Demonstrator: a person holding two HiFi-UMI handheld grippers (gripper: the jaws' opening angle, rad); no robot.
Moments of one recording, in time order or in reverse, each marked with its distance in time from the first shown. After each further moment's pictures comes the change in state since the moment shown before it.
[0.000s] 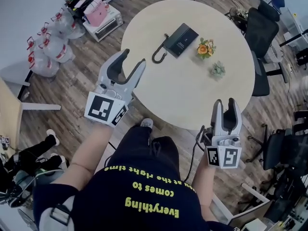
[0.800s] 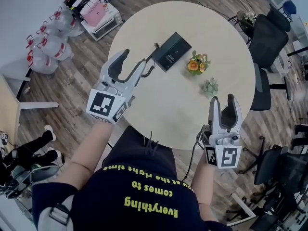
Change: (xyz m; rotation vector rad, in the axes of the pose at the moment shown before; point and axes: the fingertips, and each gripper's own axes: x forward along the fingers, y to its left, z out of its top) left arm 0.143 0.004 -0.054 -0.024 0.104 0.074; right arm 0.114 -0.104 -0.017 -0.011 0.011 0.119
